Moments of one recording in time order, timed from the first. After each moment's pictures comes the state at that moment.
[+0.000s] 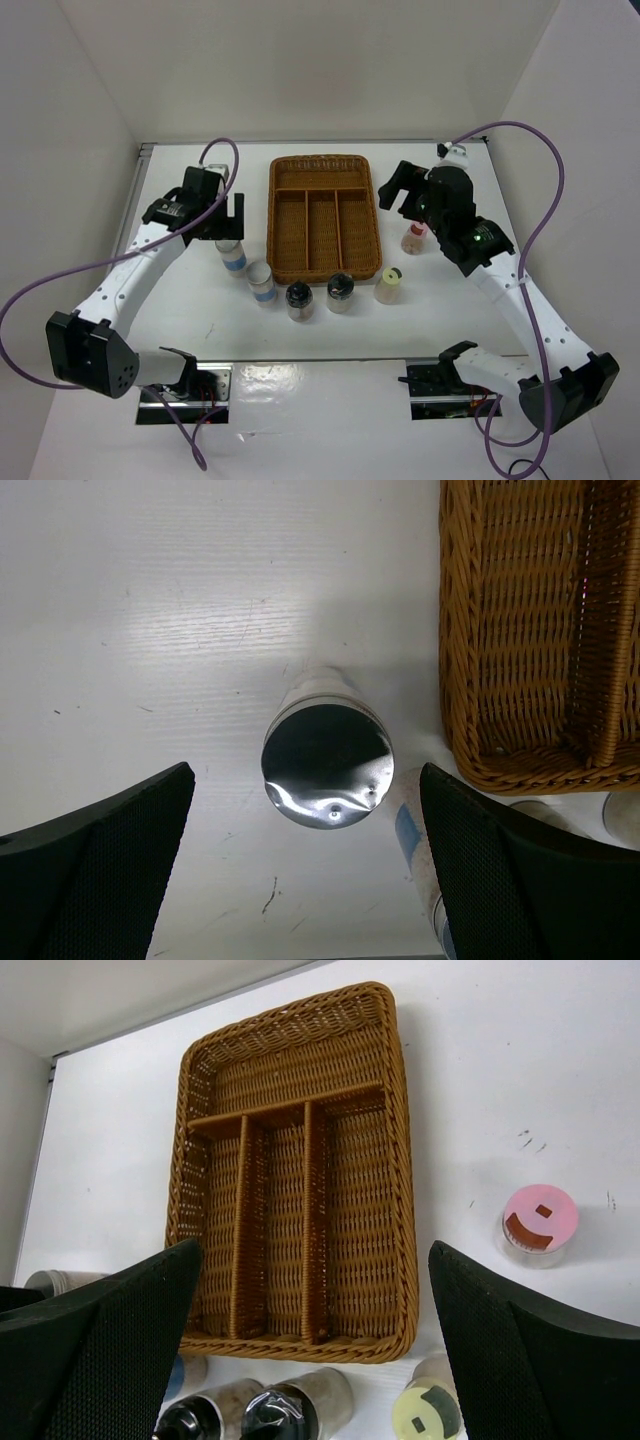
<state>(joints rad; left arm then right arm) -0.26 1.31 1.20 -0.81 -0.16 -0.23 0.42 1.08 1.14 -0.46 0.22 0.55</state>
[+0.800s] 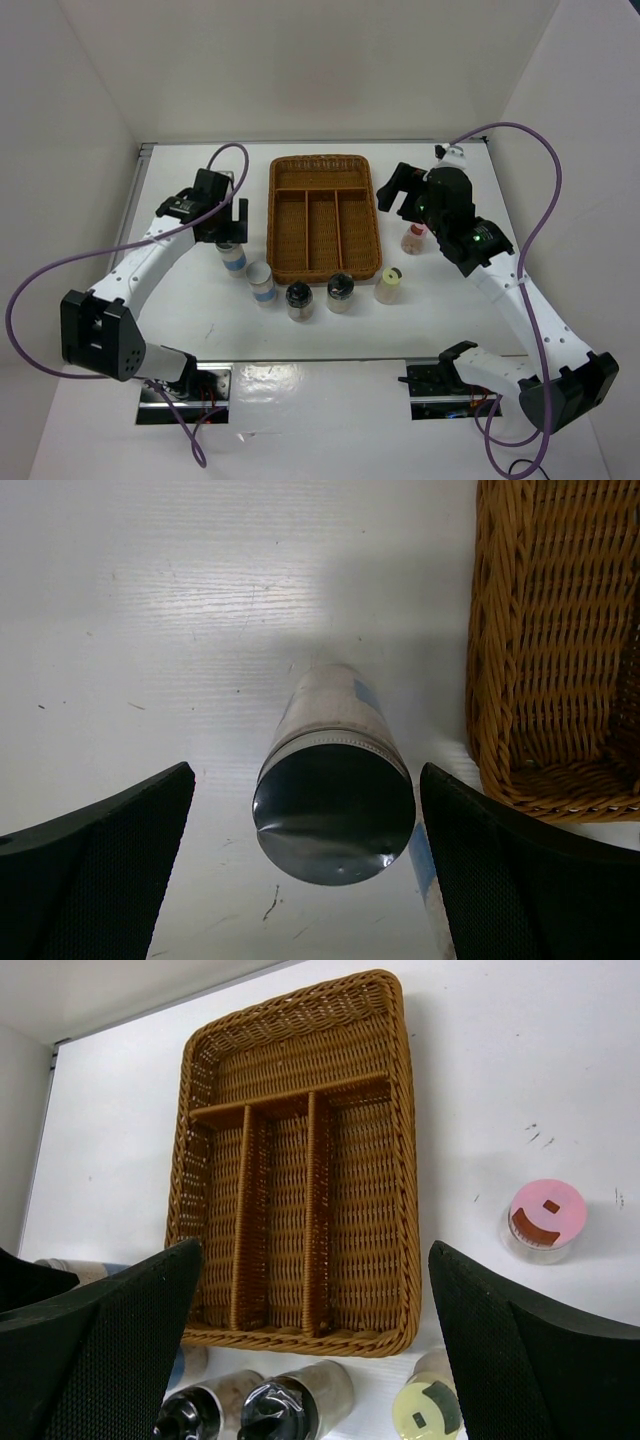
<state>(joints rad) -0.27 1.39 1.17 -0.77 -0.18 -0.24 0.42 1.08 1.13 -0.46 0.20 0.54</state>
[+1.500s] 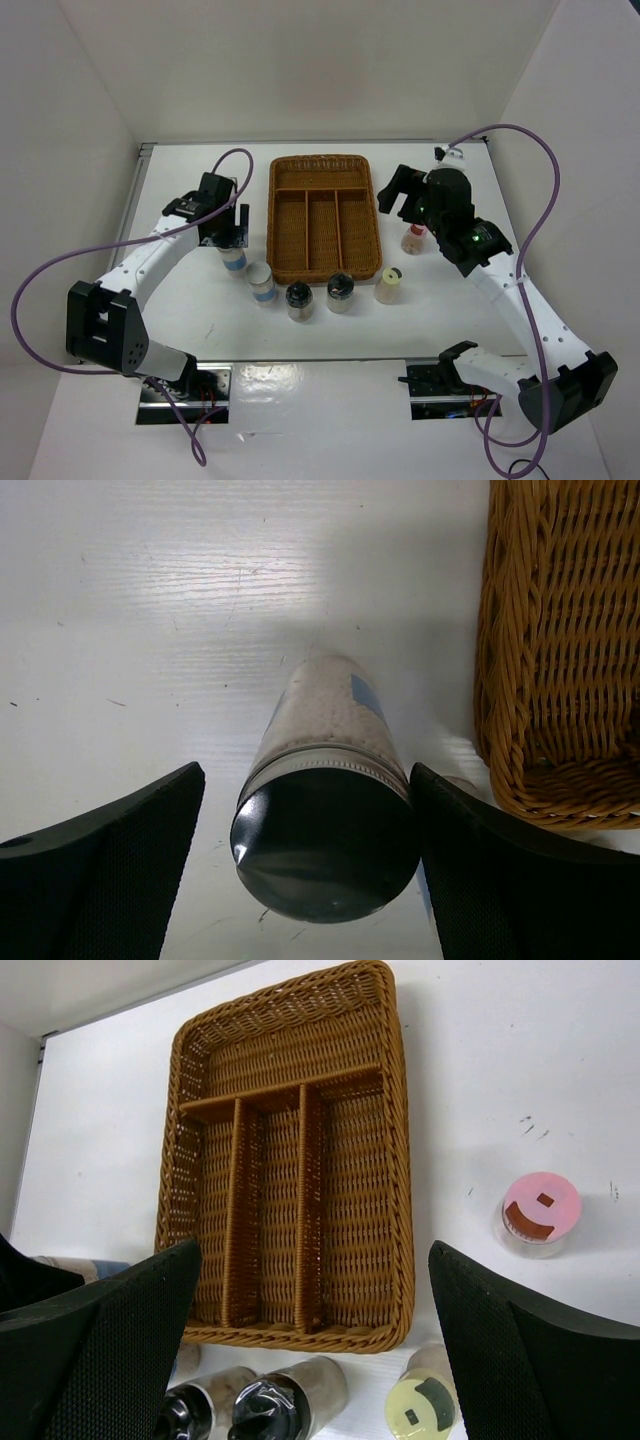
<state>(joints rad) -0.27 1.43 1.14 -0.75 -0.17 -0.25 0.41 1.08 1.12 -0.46 0.19 0.54</state>
